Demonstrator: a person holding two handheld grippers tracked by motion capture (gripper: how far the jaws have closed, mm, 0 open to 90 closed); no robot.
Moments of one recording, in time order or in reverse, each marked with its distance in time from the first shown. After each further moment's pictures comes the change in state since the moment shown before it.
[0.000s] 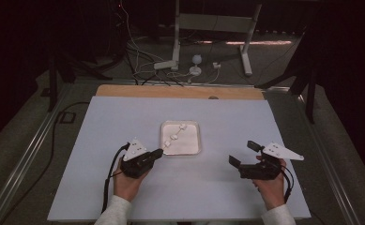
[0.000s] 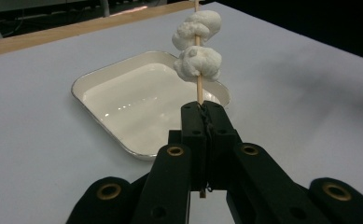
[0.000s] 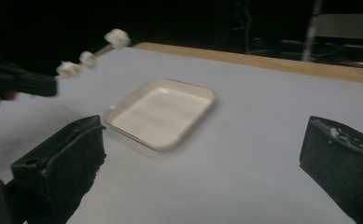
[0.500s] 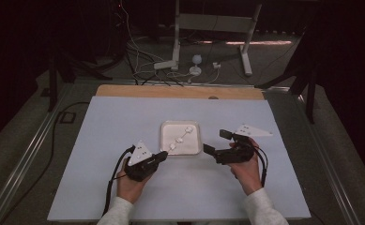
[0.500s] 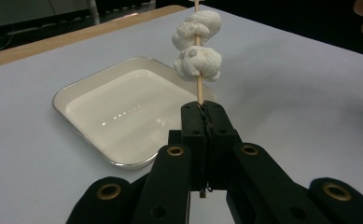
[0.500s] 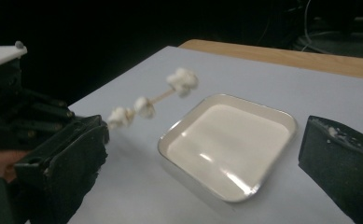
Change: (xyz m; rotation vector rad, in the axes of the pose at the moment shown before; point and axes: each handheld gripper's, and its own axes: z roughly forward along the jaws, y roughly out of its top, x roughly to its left) left arm -0.012 -0.002 0.004 -0.026 -0.037 0.067; right arm 0.029 0.041 0.066 0.080 0.157 0.055
